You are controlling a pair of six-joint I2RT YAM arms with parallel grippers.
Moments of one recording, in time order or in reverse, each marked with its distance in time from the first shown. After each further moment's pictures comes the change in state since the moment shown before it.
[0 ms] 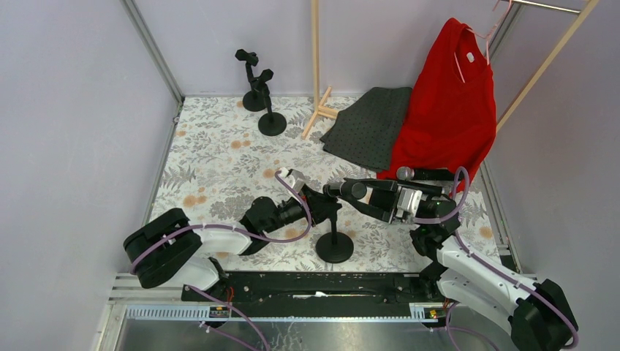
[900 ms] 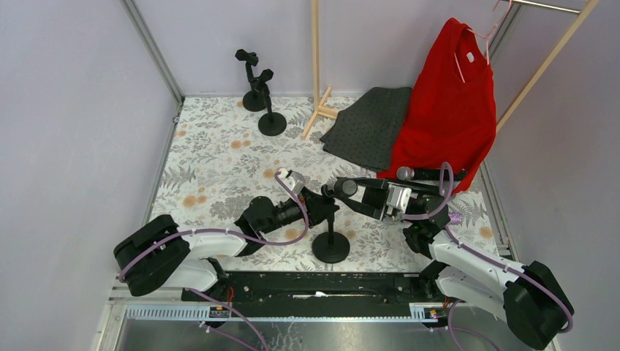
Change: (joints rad) left arm 0.000 -0.084 -0.005 -0.118 0.004 0.054; right arm 0.031 0.128 -0.006 0.095 0.029 -0.031
